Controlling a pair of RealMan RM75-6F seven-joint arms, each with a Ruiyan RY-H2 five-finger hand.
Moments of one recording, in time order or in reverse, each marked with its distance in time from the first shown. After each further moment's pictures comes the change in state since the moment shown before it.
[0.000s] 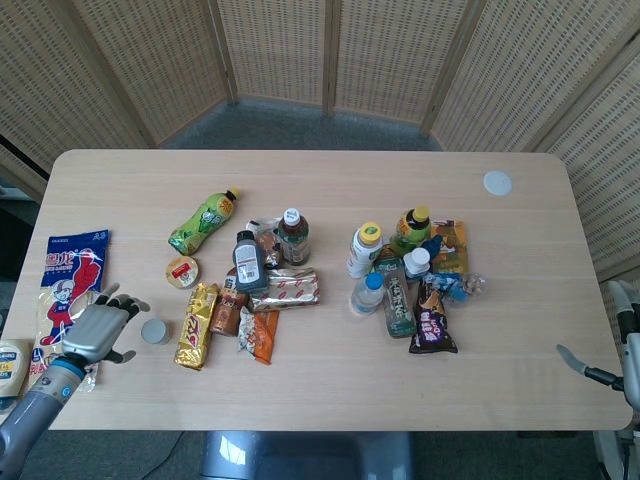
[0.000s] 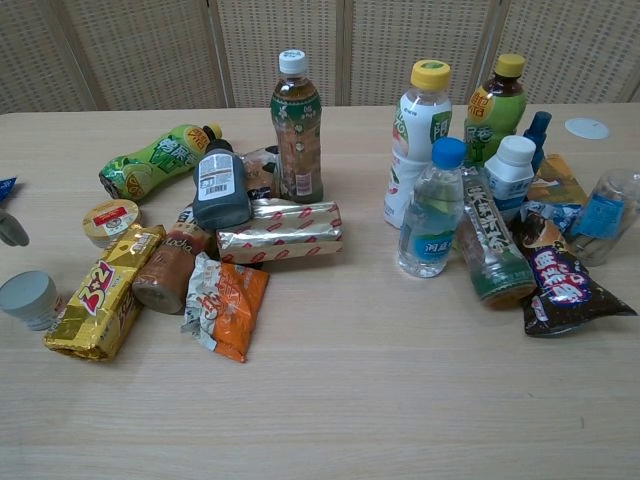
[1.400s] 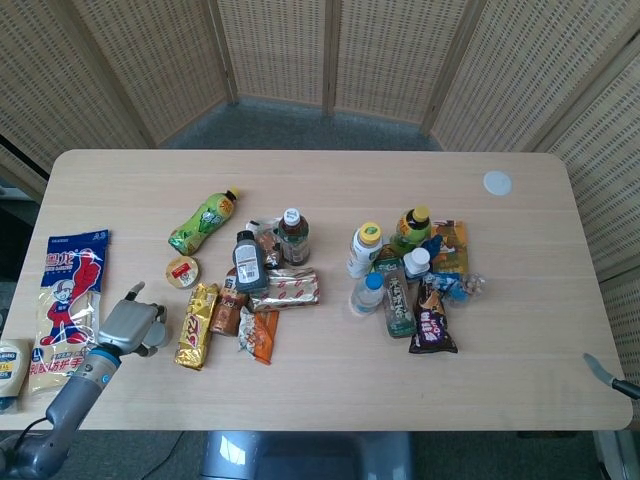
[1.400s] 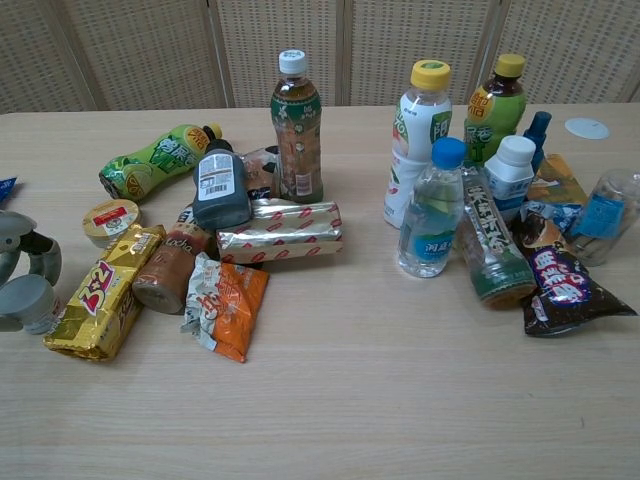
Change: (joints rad) left arm -0.088 -0.187 0.013 0.130 -0.159 -0.024 0.173; right arm -0.062 0.019 0.003 0.016 0.020 0.053 0.053
